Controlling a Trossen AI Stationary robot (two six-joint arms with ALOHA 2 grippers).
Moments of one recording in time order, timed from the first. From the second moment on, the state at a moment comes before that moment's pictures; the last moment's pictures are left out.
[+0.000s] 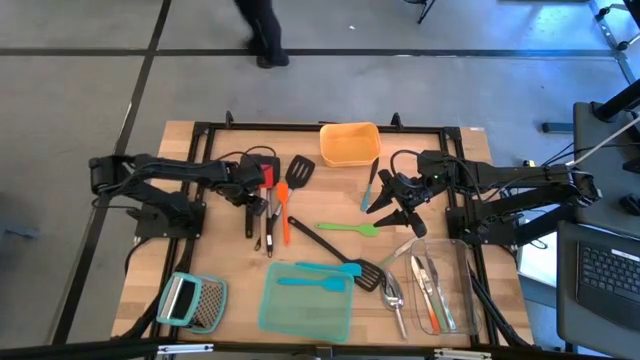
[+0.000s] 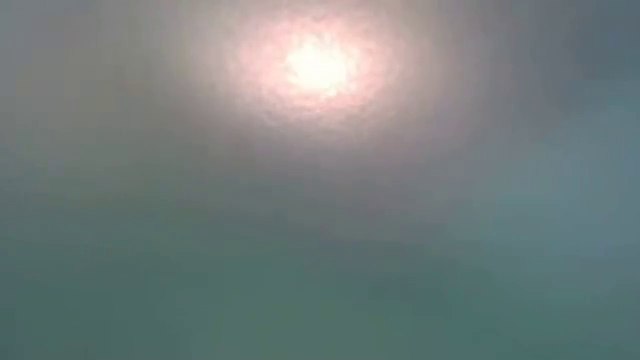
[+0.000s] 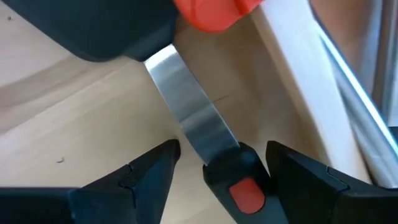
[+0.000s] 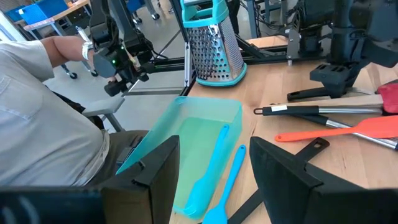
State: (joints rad) left arm 0.35 1.33 0.53 -0.62 0.04 -0.75; right arm -0.03 1.02 0.82 -0.16 -0.51 0.15
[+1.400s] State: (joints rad) left arm 0.15 1.07 1.00 -1.19 -0.04 -0.44; right arm -0.03 1.02 0.82 -0.18 -0.51 0.14
